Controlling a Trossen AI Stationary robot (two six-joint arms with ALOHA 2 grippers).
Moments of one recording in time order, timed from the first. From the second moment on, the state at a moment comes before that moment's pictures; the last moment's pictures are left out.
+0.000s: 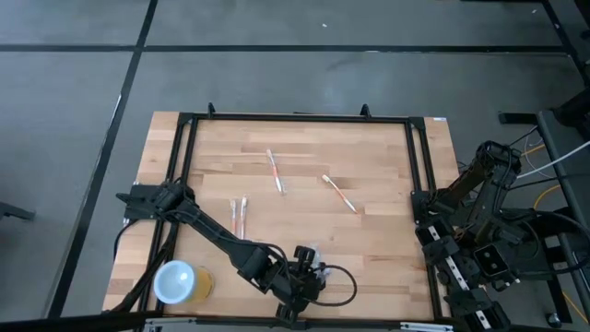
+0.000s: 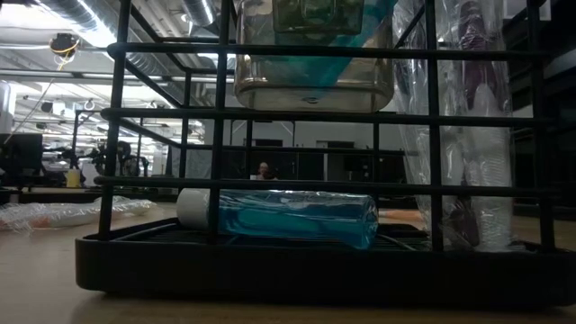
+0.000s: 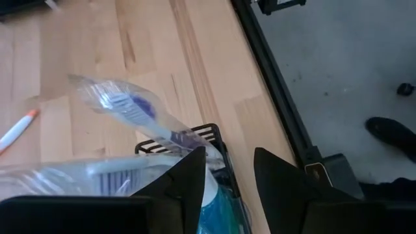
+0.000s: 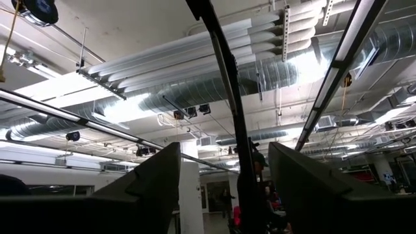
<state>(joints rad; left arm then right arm) -0.57 2.13 2.02 -0.78 -0.27 -0.20 1.12 1.38 1.14 1.17 0.59 -0.49</state>
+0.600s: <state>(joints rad) -0.58 2.12 1.99 -0.82 -0.26 -0.25 1.12 1.39 1.14 1.17 0.59 -0.48</state>
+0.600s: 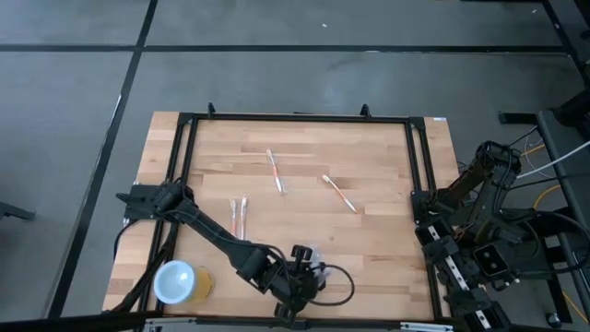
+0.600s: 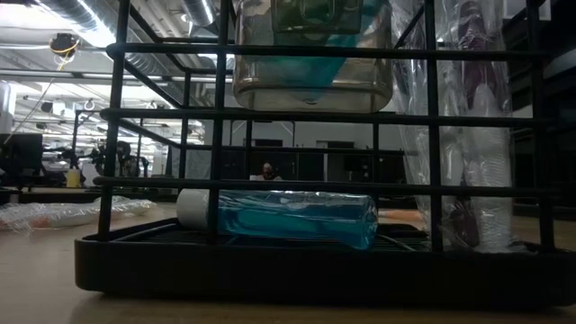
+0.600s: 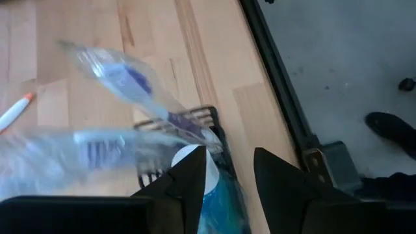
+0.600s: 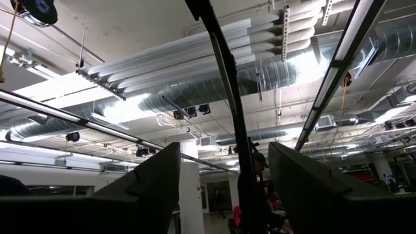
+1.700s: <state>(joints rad) -0.63 1.97 1.98 -1.02 -0.51 -0.39 1.12 1.39 1.14 1.17 0.59 -0.48</state>
